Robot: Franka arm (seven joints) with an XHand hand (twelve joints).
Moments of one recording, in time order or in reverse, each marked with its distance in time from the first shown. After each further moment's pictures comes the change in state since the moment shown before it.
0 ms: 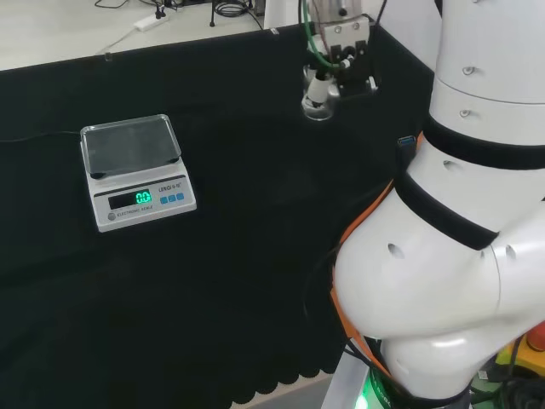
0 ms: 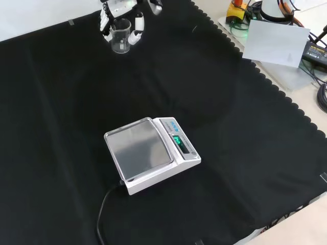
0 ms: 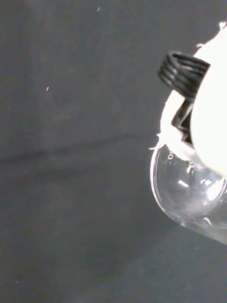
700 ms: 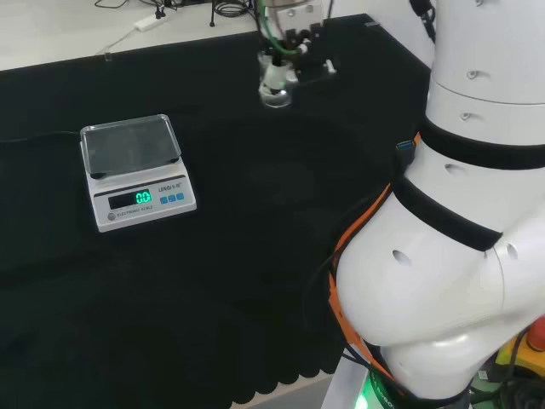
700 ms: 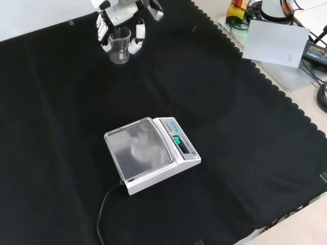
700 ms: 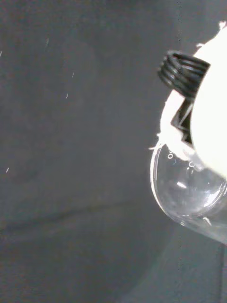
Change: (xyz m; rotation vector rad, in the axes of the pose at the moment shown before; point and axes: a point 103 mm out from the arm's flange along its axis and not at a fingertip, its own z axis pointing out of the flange) arm 0.083 0.006 -0.040 -0.037 -0.050 -0.107
